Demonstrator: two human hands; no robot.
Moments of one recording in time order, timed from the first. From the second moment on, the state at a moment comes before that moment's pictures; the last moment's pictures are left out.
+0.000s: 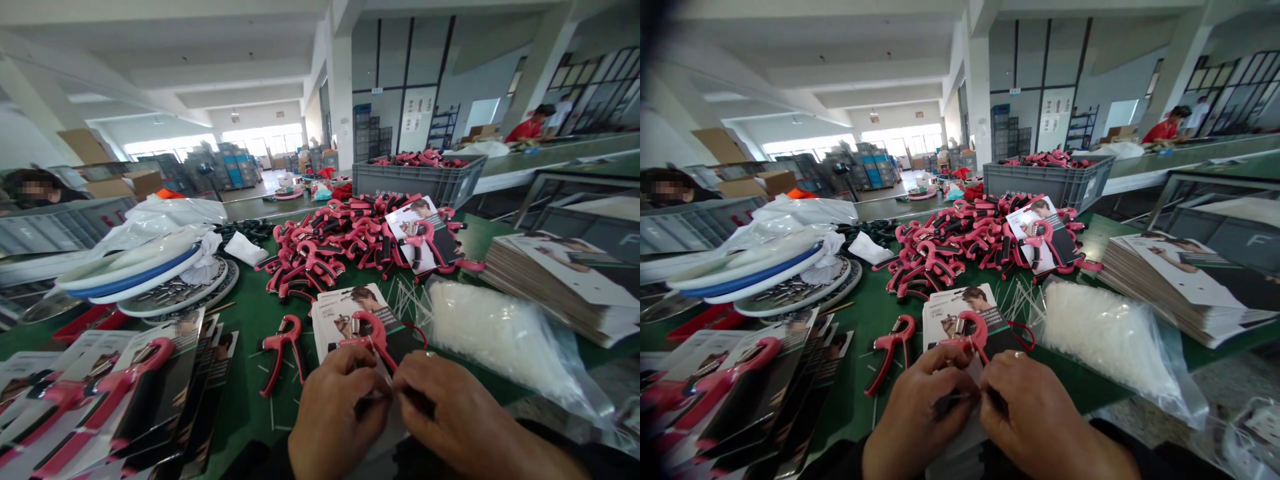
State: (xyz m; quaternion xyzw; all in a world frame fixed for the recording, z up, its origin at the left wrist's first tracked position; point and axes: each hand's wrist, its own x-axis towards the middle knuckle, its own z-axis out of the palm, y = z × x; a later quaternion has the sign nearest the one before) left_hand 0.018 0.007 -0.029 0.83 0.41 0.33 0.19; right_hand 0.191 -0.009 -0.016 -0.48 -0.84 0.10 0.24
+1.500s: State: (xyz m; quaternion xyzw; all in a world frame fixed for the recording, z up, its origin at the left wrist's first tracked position) left_hand 0.003 0.006 -0.020 0.85 0.42 0.26 0.19; right_hand 0.213 0.003 -0.001 -0.18 -0.97 -0.17 0.03
